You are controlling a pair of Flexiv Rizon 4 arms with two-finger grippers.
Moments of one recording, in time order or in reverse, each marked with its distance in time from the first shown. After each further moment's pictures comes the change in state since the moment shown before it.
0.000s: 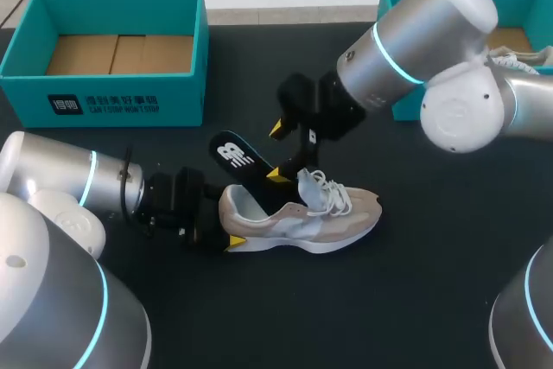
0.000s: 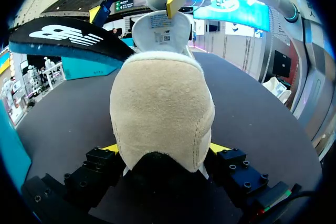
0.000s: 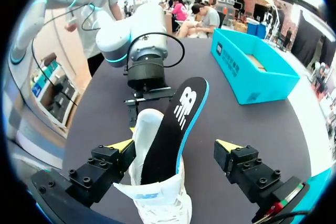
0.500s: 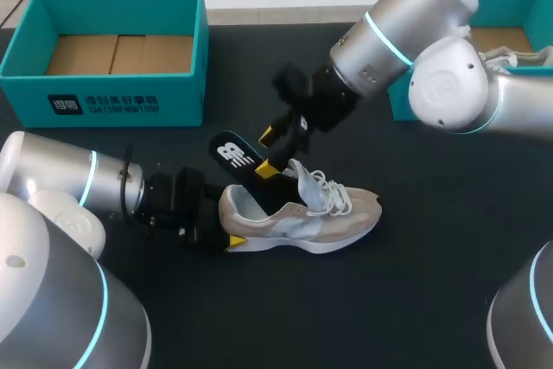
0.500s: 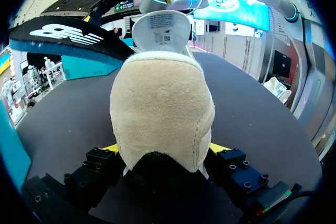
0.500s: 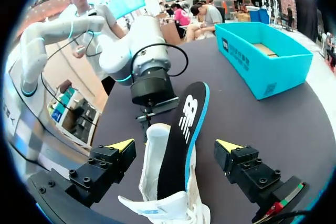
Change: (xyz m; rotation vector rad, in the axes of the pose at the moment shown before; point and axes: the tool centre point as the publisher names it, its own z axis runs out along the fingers) left arm 0.000 0.000 0.000 0.000 0.000 0.000; right arm 0.004 0.013 0.016 -0.067 0.208 0.148
